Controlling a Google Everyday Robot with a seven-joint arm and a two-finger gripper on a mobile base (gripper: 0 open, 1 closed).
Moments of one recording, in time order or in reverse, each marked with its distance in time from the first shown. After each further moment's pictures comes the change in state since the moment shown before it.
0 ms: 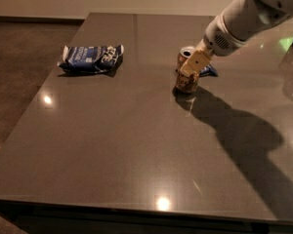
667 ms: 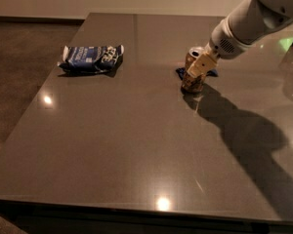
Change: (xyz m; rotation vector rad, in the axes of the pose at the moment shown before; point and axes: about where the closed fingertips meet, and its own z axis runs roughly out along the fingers) arm 0.017 -0.010 0.001 0.026 0.029 0.004
